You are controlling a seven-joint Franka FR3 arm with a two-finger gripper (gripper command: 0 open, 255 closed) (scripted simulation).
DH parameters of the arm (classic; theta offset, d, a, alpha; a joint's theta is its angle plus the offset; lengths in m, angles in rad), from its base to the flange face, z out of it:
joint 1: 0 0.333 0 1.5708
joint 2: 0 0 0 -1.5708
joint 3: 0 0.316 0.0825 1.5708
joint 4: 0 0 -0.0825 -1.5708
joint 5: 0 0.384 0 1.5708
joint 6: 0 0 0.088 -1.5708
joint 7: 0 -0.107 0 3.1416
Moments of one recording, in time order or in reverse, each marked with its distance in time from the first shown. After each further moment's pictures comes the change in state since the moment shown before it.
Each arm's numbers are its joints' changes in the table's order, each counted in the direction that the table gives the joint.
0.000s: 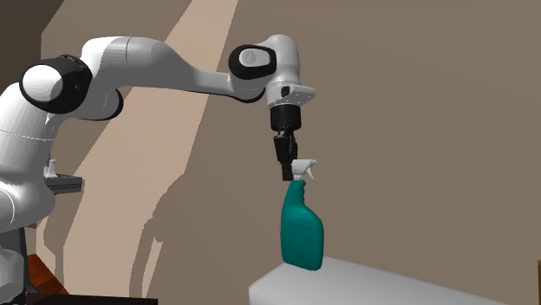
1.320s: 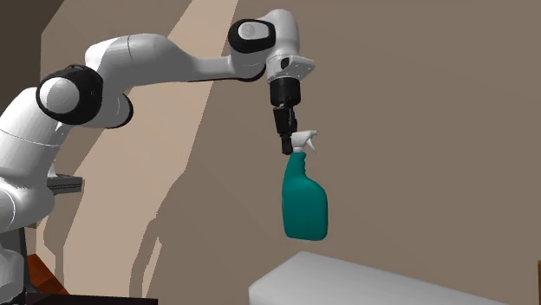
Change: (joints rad) arm 0.024 -0.102 -0.003 0.327 -0.014 -0.224 0.023
